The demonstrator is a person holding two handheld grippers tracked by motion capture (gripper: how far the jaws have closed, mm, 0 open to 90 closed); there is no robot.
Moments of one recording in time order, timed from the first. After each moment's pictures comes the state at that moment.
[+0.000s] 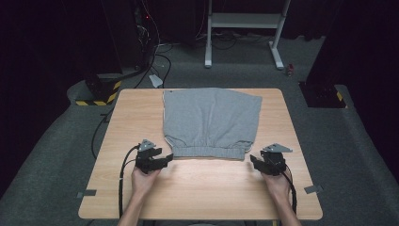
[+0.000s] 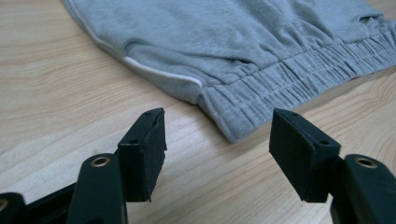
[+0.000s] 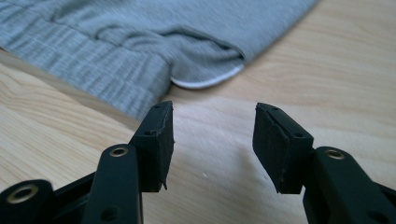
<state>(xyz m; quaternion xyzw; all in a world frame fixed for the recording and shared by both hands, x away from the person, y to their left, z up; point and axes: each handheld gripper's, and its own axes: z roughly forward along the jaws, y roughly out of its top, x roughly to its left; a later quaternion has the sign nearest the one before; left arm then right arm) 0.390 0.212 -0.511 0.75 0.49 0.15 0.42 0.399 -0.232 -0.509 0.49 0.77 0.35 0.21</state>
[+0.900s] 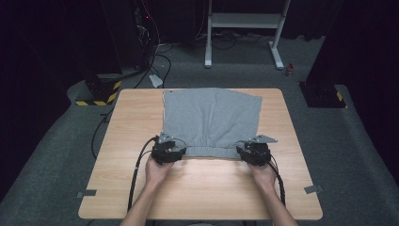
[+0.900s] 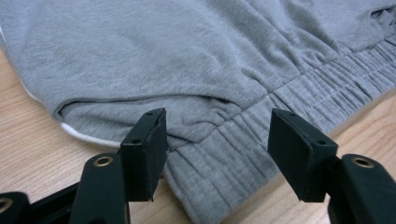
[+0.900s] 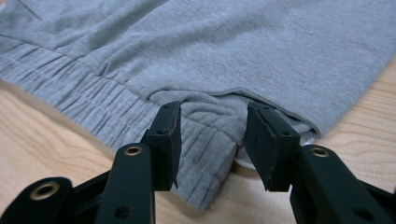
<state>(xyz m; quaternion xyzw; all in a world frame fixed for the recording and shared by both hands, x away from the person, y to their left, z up) 0.425 0.168 -0.514 0.77 0.46 0.17 0.40 0.428 -0.190 -0.505 0.46 0.78 0.38 0.19</state>
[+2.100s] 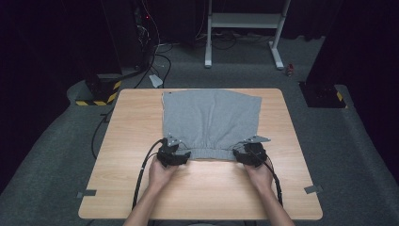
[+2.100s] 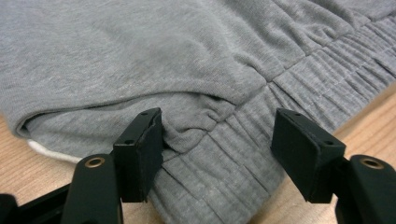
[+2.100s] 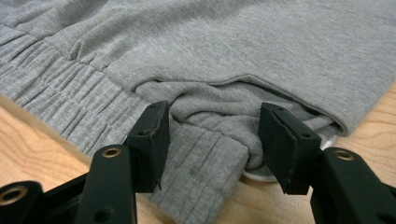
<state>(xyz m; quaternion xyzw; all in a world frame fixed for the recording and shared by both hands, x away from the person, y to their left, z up) 0.421 0.149 -0.521 0.80 0.44 0.18 0.36 0.435 -0.180 -0.519 0.47 0.79 0.34 0.18</state>
